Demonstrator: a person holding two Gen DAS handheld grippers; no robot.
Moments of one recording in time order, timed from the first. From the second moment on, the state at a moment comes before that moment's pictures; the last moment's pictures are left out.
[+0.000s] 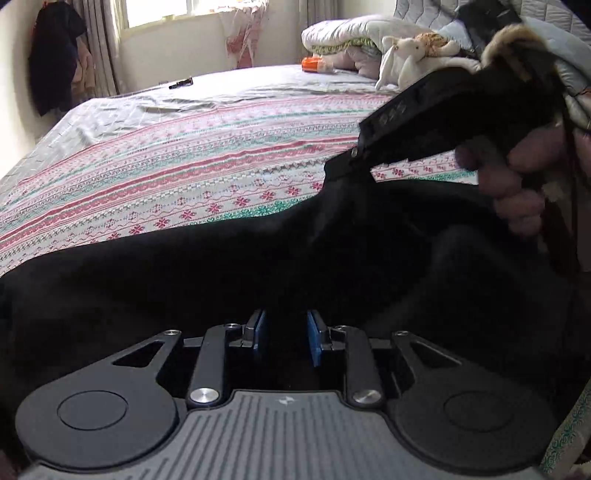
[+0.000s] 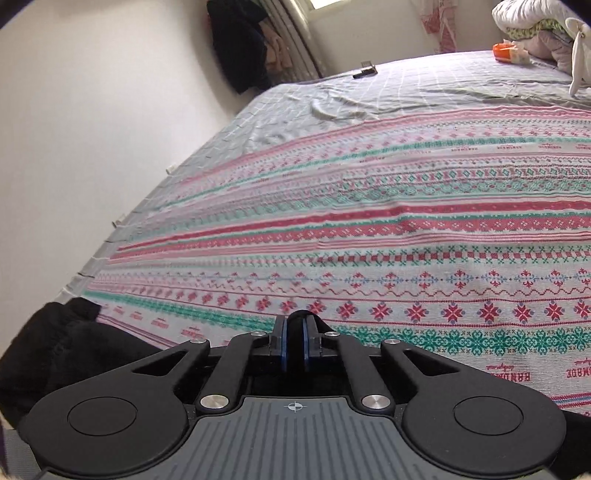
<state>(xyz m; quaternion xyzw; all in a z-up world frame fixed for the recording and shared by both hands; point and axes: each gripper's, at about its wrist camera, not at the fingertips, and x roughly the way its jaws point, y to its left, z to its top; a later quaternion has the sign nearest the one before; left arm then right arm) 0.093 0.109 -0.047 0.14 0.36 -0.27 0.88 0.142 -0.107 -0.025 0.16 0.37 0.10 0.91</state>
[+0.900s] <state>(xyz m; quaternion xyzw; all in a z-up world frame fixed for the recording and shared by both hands) 0.152 0.137 -0.052 0.15 0.33 -0.03 0.93 0.120 -0.133 -0.046 0.03 0.39 0.03 0.92</state>
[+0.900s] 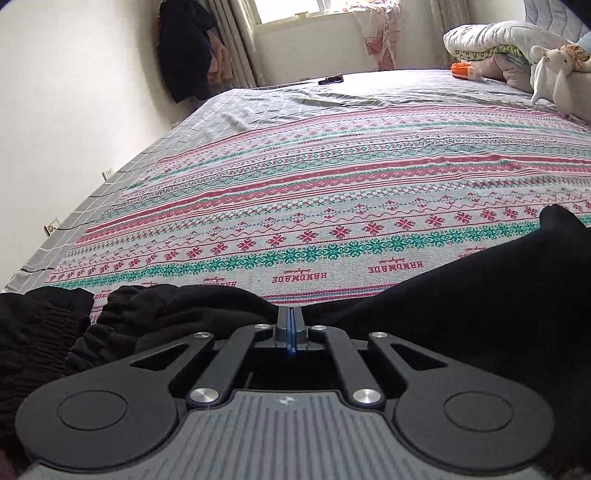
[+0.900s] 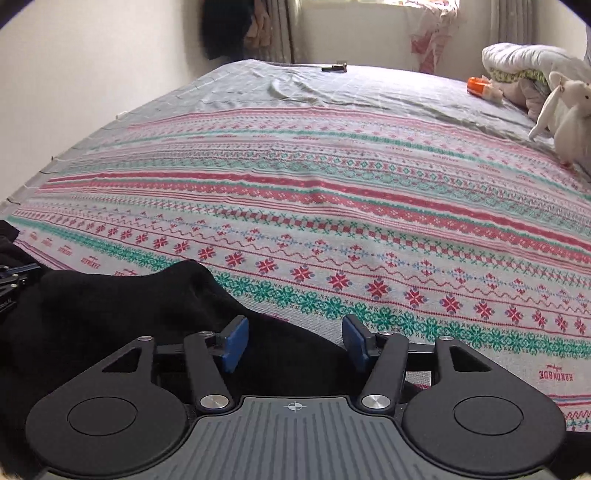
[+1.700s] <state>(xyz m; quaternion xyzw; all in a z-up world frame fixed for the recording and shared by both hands) 0.107 0.139 -0.013 0.09 0.32 -0.06 0.94 0.024 -0.158 0.019 -0.02 0.33 0.06 0.94</state>
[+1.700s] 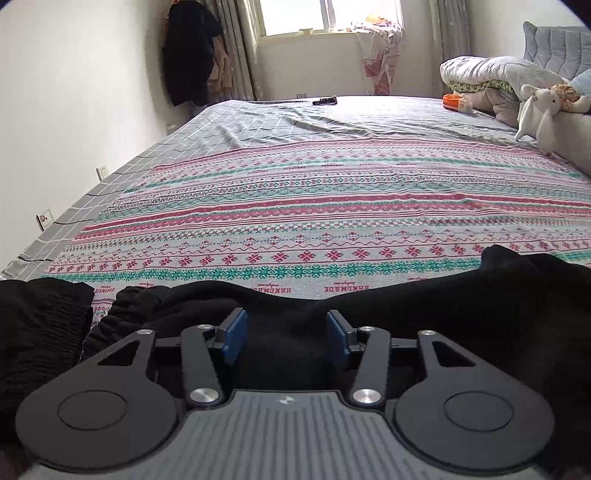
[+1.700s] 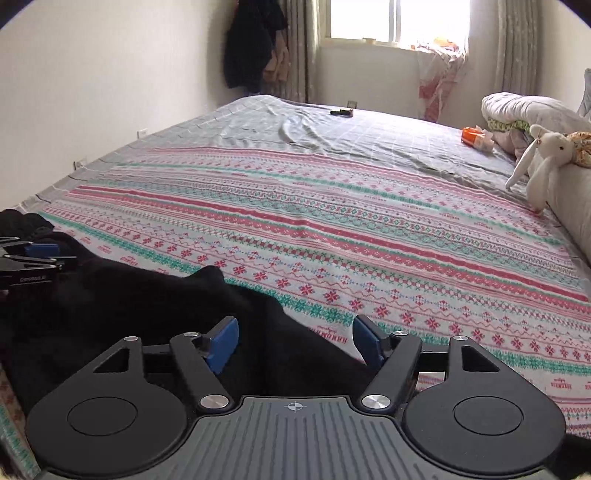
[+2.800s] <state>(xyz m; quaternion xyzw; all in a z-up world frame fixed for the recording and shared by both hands) 0.058 0.239 0.001 -0.10 0.40 0.08 0.91 -0.090 -0.107 -0.013 -0.08 0.41 0.25 0.87</state>
